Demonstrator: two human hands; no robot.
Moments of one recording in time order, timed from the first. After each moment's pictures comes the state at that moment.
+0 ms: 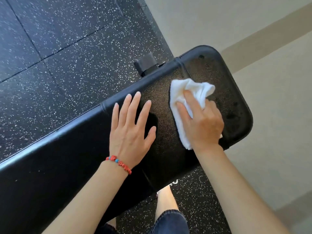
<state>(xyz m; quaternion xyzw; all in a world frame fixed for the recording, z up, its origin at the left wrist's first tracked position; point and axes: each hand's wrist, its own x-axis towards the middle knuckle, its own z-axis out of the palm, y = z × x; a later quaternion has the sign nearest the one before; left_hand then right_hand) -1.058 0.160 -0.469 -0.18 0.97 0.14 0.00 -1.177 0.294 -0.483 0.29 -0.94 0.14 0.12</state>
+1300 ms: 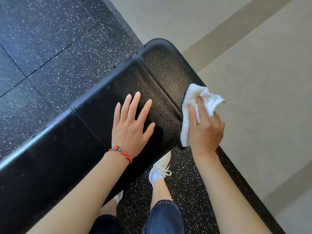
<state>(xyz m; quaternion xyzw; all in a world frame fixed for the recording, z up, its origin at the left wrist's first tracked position) -1.086 0.223 -0.468 -0.11 0.98 0.15 0.07 -1.163 0.390 -0.477 0.07 -0.98 0.16 0.06</state>
